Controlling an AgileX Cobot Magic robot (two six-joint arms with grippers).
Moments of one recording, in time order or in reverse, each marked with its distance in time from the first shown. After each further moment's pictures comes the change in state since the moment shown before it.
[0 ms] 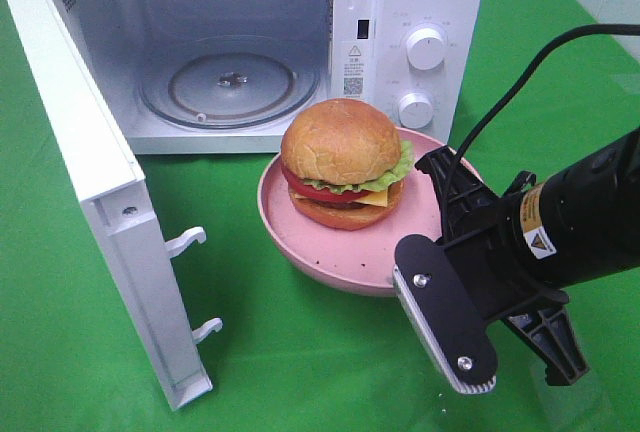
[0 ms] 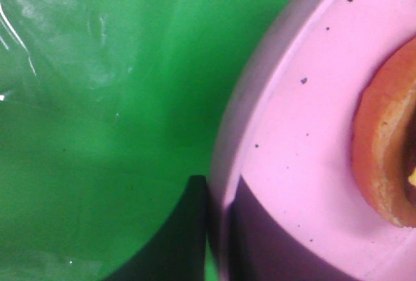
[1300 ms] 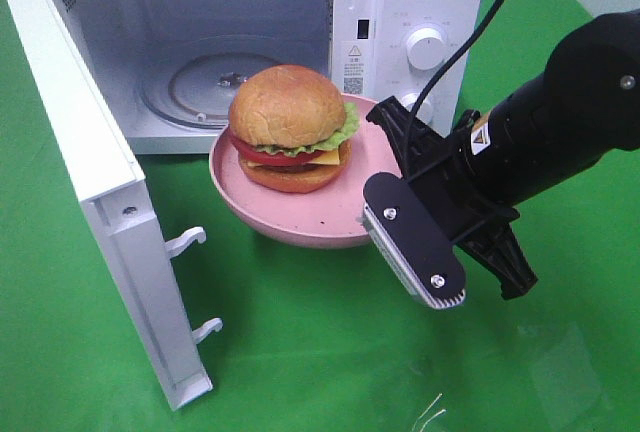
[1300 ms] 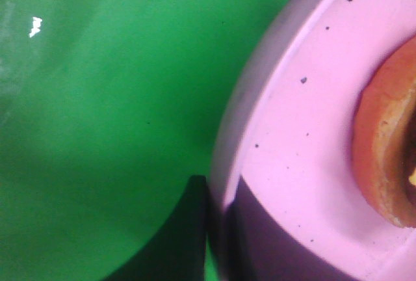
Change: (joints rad) left arm 0.000 0.000 0.000 0.000 0.000 0.000; right arm -0.110 0.142 -0.199 0.373 0.018 -0.591
